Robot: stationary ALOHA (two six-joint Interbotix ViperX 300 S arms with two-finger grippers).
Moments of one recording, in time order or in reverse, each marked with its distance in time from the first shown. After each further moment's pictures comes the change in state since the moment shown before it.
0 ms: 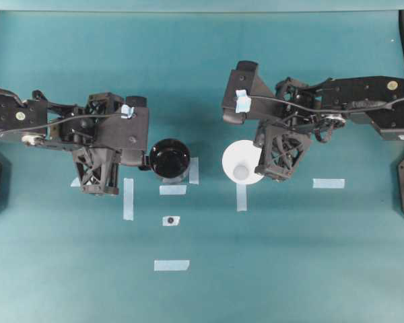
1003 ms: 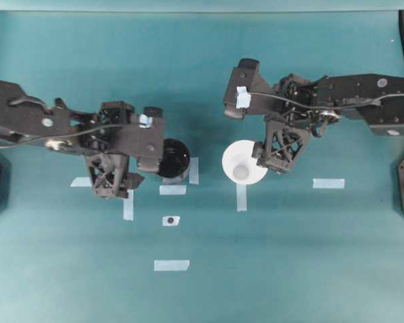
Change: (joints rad) left arm 0.002 0.143 -0.028 0.000 -0.018 0.008; right arm -0.048 0.046 0.035 -0.034 -0.018 0.000
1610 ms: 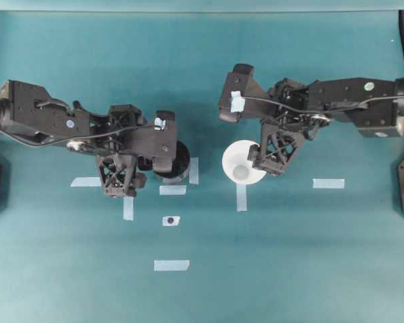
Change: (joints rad) left arm 0.021 0.107 -0.026 0.000 -0.002 0.000; right arm 0.000 0.063 -0.002 0.000 -0.049 -0.002
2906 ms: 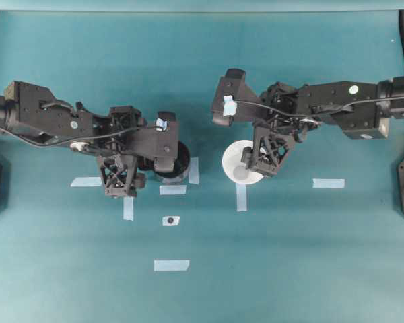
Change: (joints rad) left arm 0.003 0.017 0.000 0.000 0.000 -0.008; right arm 0.000 0.054 -0.014 -0.002 -0.023 0.000
